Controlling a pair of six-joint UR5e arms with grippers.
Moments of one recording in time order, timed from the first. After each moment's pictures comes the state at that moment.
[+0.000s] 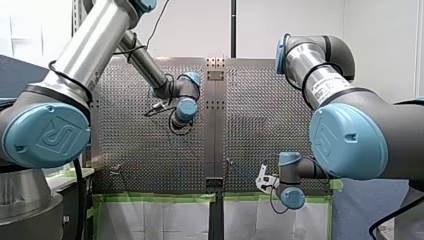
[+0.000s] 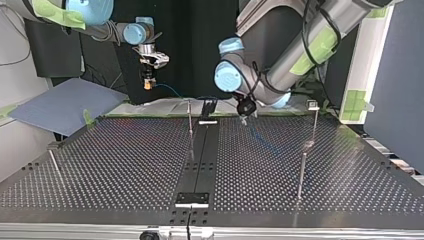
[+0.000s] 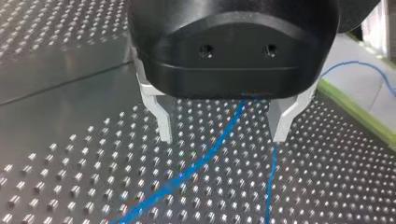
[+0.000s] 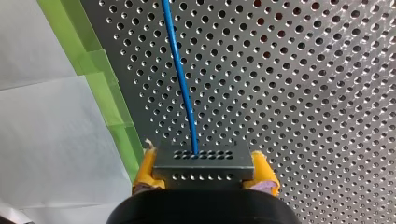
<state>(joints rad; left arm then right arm) -0.49 -2.07 -1.66 -2.86 -2.28 -0.87 1.91 -0.59 1.94 -1.25 1.57 1.85</state>
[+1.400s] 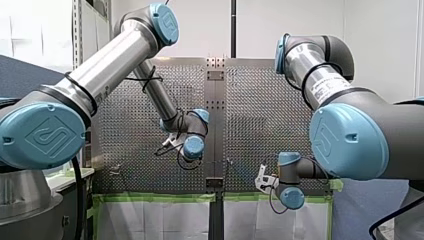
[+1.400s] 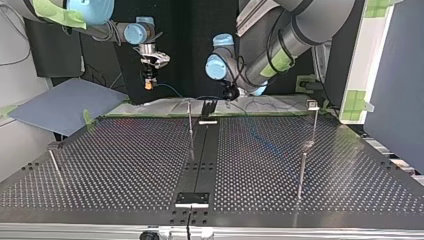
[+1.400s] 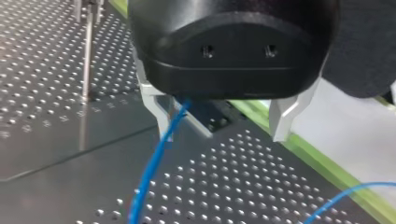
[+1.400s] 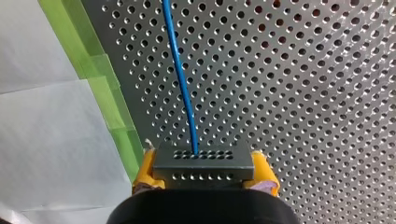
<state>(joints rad) -0.55 -2.33 -1.66 -2.66 -2.20 -1.02 1.91 -0.59 1.94 -1.26 1.56 1.85</state>
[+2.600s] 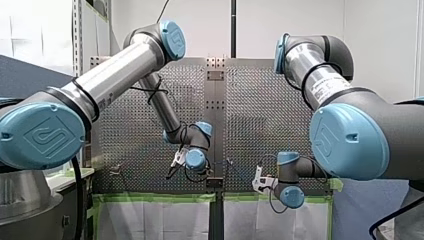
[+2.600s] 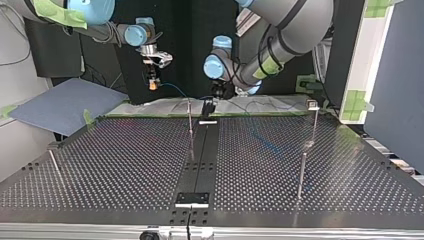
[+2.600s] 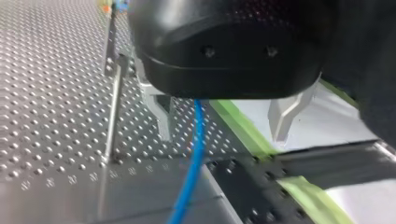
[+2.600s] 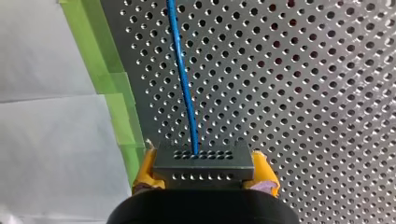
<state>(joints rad) -0.56 -2.45 -1.60 -2.59 -1.98 -1.32 1.92 -0.59 1.92 -1.21 1.50 1.77</state>
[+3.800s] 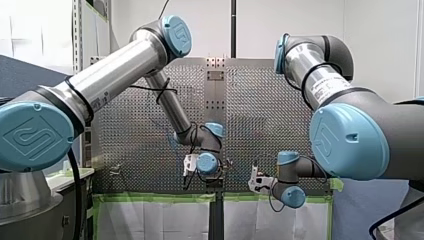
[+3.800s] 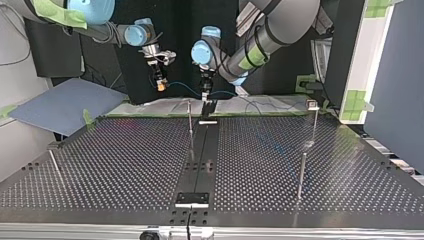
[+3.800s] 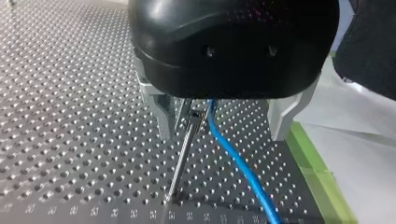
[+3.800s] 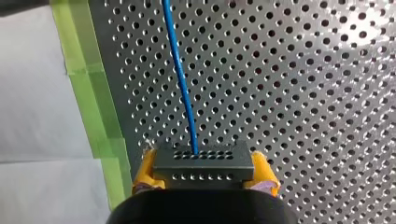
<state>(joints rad) -0.67 -2.45 -1.60 -2.49 -2.08 -1.64 1.92 -0.59 1.92 -1.26 1.31 1.75</state>
